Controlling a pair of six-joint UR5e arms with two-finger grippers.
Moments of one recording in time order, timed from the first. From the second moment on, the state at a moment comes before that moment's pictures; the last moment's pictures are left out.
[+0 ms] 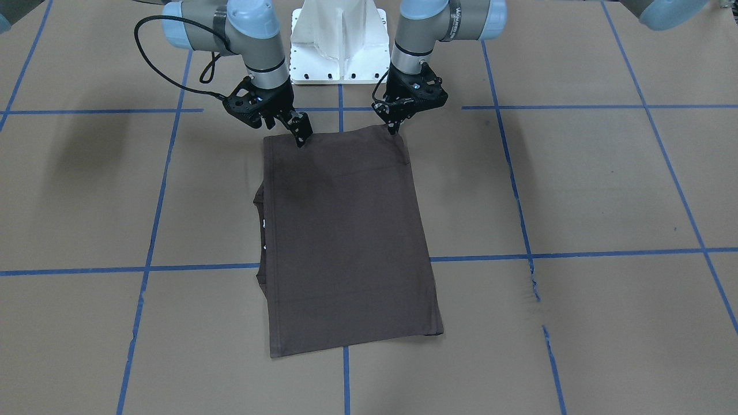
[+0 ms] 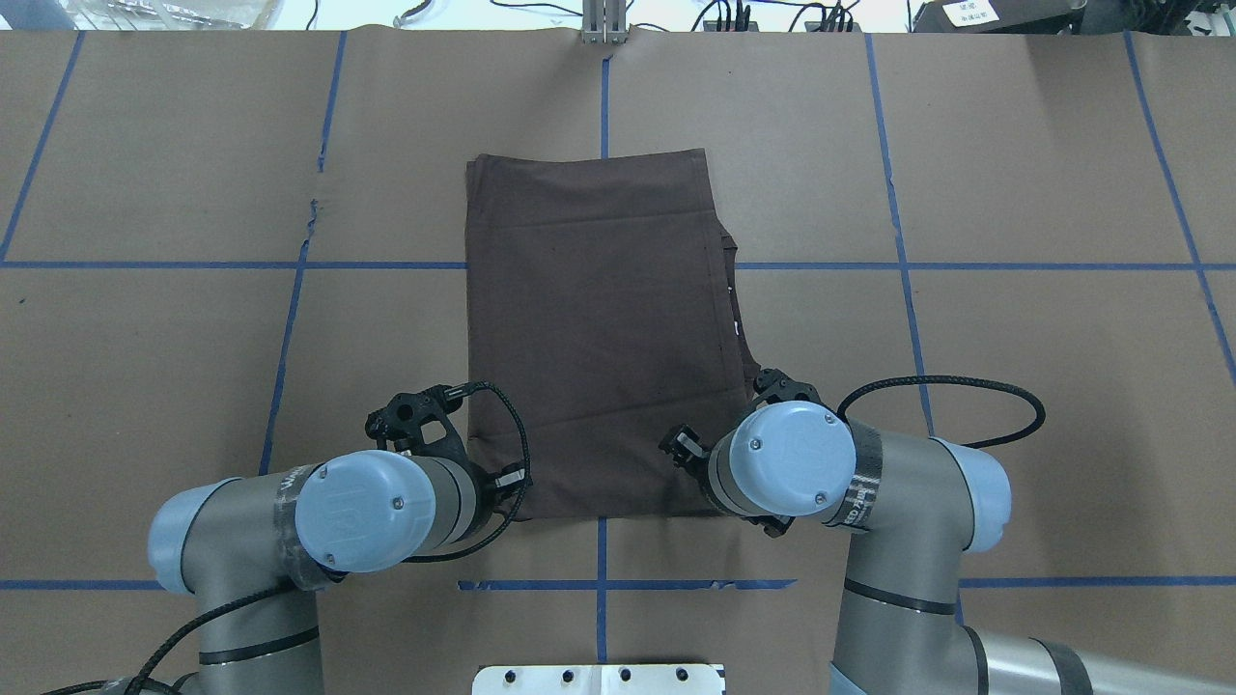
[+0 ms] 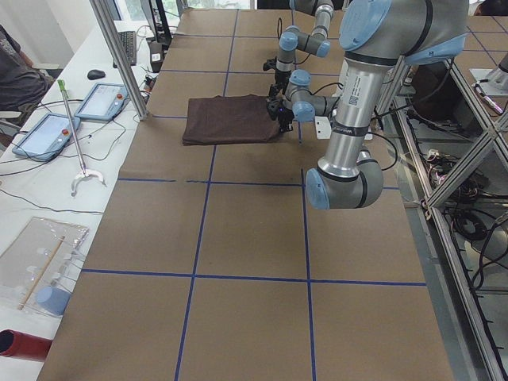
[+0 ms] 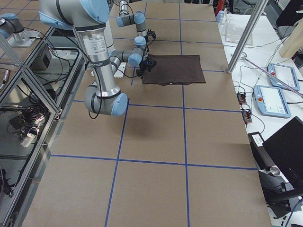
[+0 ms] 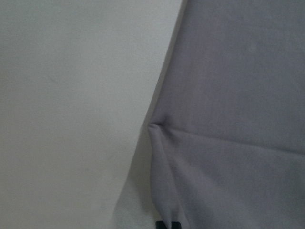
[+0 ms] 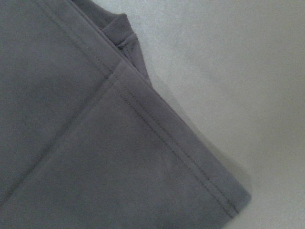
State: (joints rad) left arm -0.26 -2.00 -1.90 -1.73 -1.58 -1.79; right arm 0.30 -1.13 1.85 -1.49 1.69 2.04
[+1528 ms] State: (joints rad) left arm -0.26 -2.00 -1.90 -1.73 -1.58 -1.79; right arm 0.28 -1.11 1.81 -1.56 1.71 2.04
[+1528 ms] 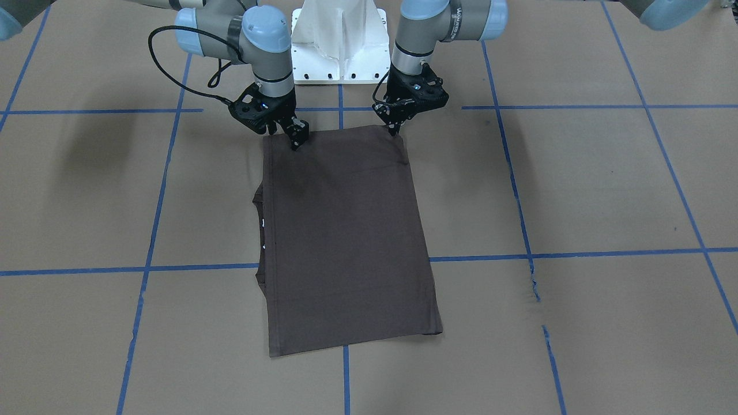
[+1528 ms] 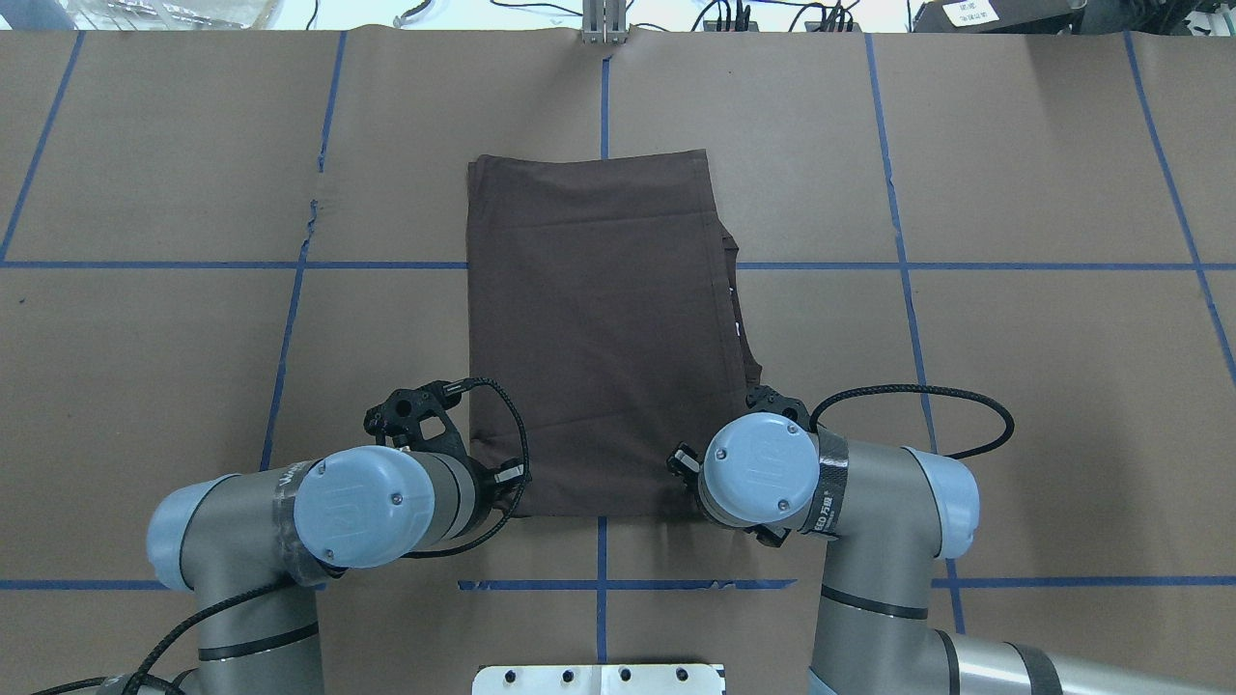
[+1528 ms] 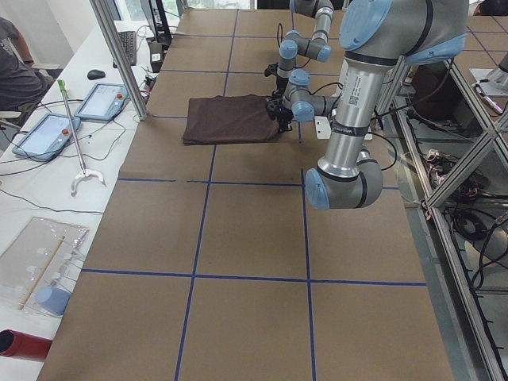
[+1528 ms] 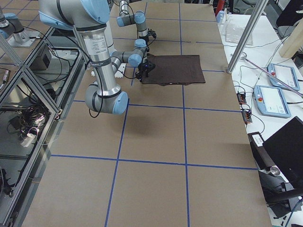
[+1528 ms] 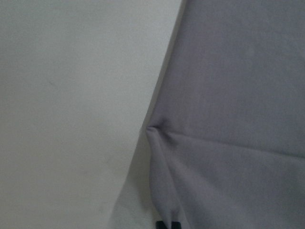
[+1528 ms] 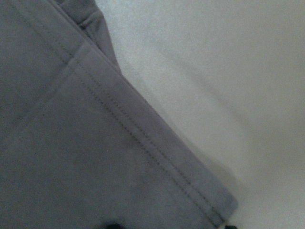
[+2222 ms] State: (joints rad) left arm -0.27 -2.00 -1.90 -1.73 -1.58 -1.79; right arm 0.30 -1.11 1.84 -1.56 1.73 2.04
